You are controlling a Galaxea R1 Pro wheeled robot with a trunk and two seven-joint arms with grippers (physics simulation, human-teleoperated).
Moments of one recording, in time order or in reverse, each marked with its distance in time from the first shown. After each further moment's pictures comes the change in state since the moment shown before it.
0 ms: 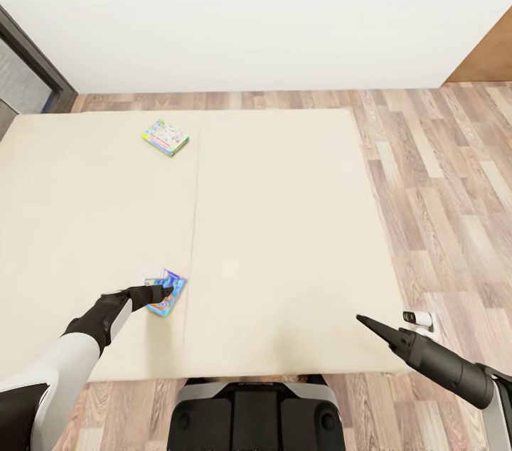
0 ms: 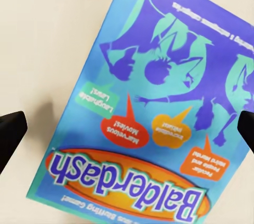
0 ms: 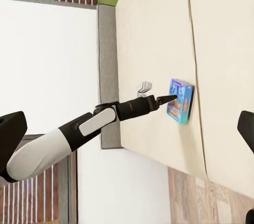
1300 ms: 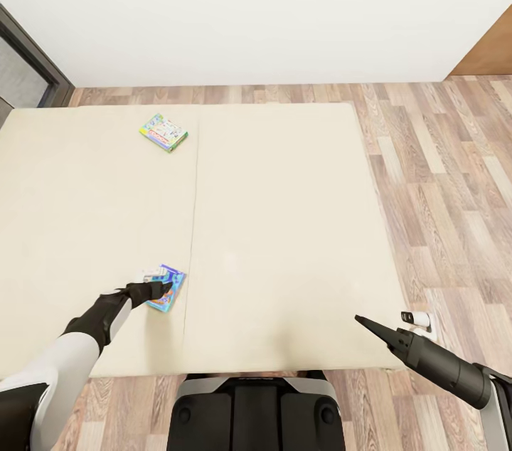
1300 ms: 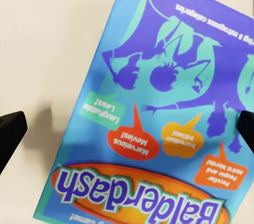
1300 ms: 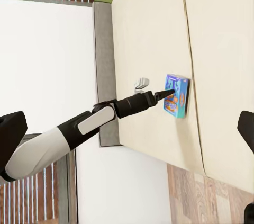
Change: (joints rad) left arm -0.001 0.002 0.002 -0.003 -0.003 -0.063 0.007; right arm 0.000 0.006 0.004 0.000 0.008 -0.007 -0.002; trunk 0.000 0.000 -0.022
